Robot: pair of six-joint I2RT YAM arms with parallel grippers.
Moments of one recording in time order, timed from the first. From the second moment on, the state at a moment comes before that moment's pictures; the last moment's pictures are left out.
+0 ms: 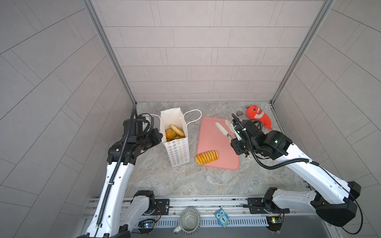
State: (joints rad) left arm -0.04 0.93 1.14 -0.95 0.34 -0.54; right arm 0.75 1.17 1.33 -1.16 0.24 0.36
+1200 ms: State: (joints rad) left arm -0.04 0.93 1.14 -0.95 0.34 -0.54; right arm 0.83 1.24 0.92 -0.95 0.05 0.52
